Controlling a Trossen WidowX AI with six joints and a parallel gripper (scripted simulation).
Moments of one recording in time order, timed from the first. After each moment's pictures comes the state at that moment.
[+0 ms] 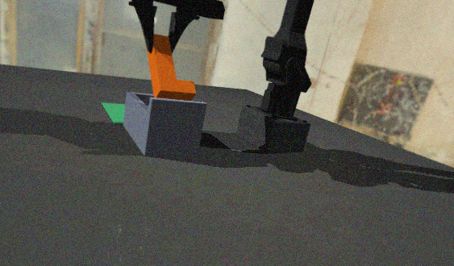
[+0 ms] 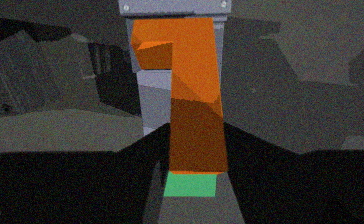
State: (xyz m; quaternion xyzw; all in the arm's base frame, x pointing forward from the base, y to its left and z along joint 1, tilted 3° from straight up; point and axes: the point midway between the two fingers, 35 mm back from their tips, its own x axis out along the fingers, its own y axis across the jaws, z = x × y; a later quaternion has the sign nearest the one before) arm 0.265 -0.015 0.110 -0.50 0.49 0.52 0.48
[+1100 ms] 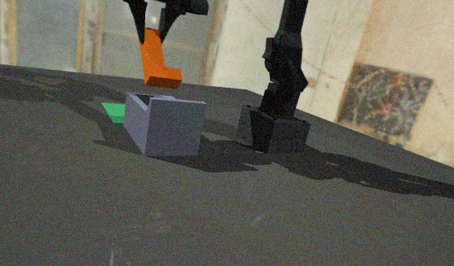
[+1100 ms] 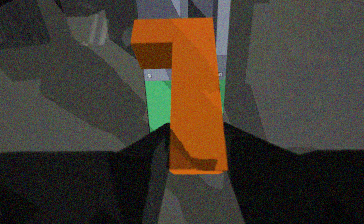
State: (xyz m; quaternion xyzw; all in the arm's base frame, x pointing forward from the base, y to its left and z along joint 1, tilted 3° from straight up) arm 0.262 -0.096 0.117 -0.51 0.49 0.52 0.48
